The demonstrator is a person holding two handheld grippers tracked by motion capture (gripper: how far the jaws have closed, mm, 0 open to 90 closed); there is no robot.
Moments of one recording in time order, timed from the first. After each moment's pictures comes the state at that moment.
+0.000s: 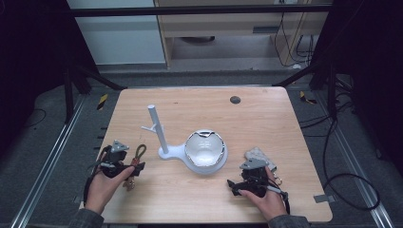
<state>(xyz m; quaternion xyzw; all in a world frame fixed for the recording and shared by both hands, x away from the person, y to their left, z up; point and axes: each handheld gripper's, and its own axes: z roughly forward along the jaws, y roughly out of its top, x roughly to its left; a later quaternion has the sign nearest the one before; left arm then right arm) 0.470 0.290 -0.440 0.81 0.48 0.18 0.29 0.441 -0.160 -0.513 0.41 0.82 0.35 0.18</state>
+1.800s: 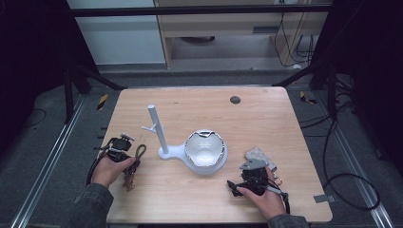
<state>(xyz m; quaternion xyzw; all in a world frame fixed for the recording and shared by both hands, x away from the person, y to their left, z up) 0.522 0.292 -0.462 0.83 0.53 0.08 0.16 0.439 -0.160 -0.513 0.41 0.82 0.35 0.18</state>
